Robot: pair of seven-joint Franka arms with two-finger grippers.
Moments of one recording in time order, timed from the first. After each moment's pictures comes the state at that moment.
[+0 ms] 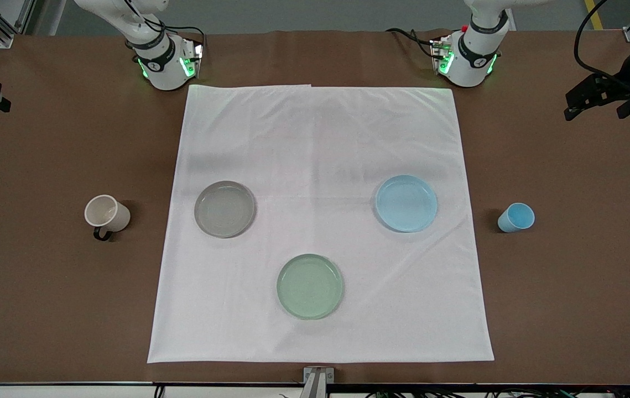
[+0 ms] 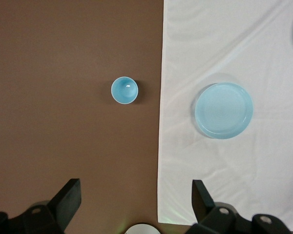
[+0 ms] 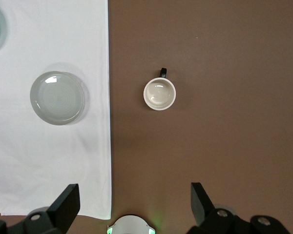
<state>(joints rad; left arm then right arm) 0.01 -0.11 -0.09 -1.62 0.01 1.48 -0.08 -0.04 -0.08 -0.08 -1.51 0.00 1.36 -0.14</state>
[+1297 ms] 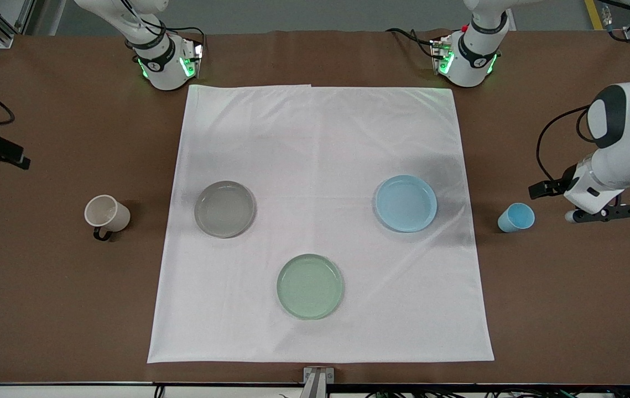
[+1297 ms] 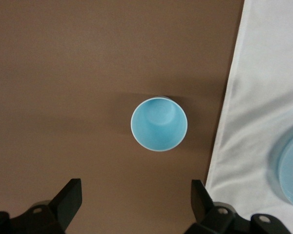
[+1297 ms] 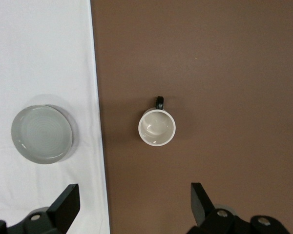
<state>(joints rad) 0.16 0.18 -0.09 -2.05 0.10 2.12 -0.07 -0.05 0.14 -0.07 -1.53 0.01 1.60 -0.10</state>
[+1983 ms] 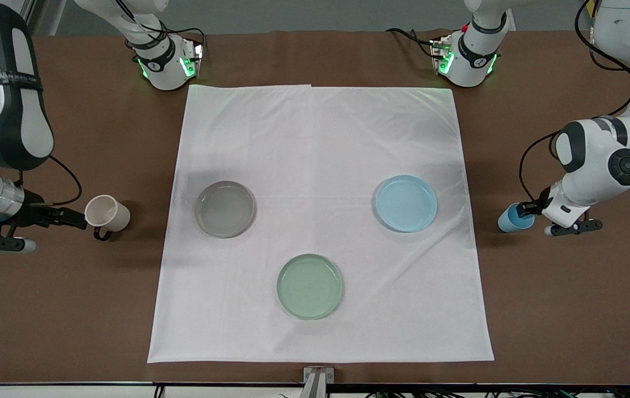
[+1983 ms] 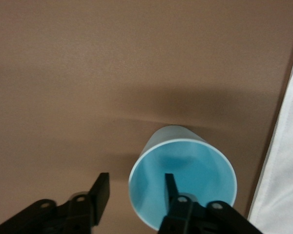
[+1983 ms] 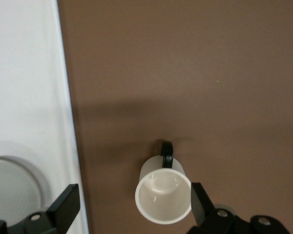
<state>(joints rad) 0.21 0.36 -0.09 -2.14 0.10 2.46 -0.07 -0.06 0.32 -0.07 -1.77 0.04 2.09 -0.07</state>
